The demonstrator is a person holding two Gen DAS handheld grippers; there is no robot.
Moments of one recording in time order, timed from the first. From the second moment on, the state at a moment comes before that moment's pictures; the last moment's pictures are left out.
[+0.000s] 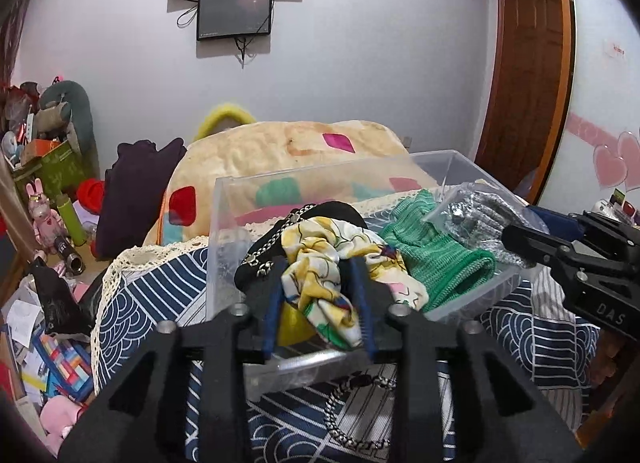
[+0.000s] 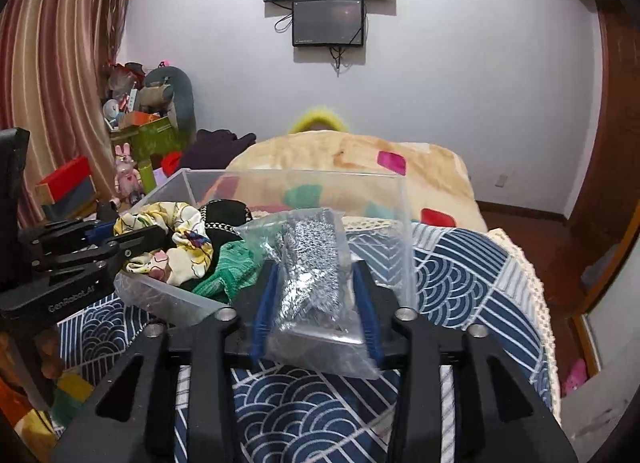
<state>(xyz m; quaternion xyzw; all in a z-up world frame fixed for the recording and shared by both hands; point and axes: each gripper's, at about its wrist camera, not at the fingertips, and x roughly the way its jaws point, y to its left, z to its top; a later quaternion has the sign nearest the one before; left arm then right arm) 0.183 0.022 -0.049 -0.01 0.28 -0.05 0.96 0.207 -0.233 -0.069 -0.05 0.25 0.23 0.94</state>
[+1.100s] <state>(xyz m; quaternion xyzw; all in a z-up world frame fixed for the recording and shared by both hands) 0.070 0.011 -0.084 -0.01 0.32 -0.08 0.94 0.126 -0.226 -0.090 -0.07 0.24 0.30 0.92</state>
